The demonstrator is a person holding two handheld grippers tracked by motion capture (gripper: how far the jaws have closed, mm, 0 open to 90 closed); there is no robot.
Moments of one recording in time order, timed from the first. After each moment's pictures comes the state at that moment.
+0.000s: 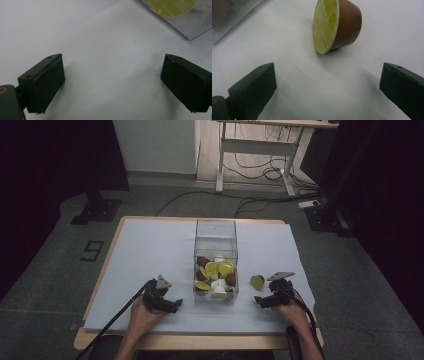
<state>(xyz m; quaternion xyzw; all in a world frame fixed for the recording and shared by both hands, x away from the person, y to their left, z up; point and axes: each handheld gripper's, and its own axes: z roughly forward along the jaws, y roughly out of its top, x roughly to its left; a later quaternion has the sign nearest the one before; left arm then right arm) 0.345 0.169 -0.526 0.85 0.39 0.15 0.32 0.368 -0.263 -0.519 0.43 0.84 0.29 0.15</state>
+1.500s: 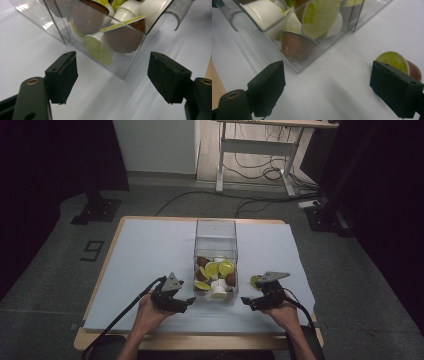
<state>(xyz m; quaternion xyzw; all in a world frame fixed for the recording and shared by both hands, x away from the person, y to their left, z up) 0.327 0.136 -0.479 0.86 0.28 0.14 0.41 0.344 -0.223 -0.481 0.35 0.84 0.39 0.11</state>
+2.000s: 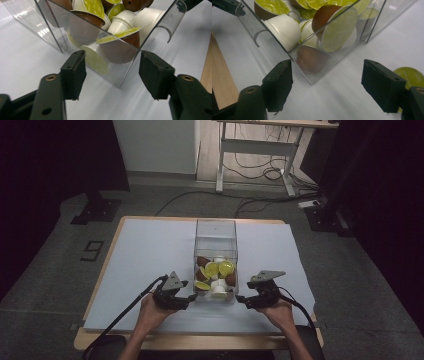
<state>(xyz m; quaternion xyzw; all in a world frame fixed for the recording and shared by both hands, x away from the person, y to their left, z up) 0.328 0.132 -0.475 0.85 0.28 0.14 0.42 0.343 -0.207 -0.474 0.34 0.85 0.40 0.10</state>
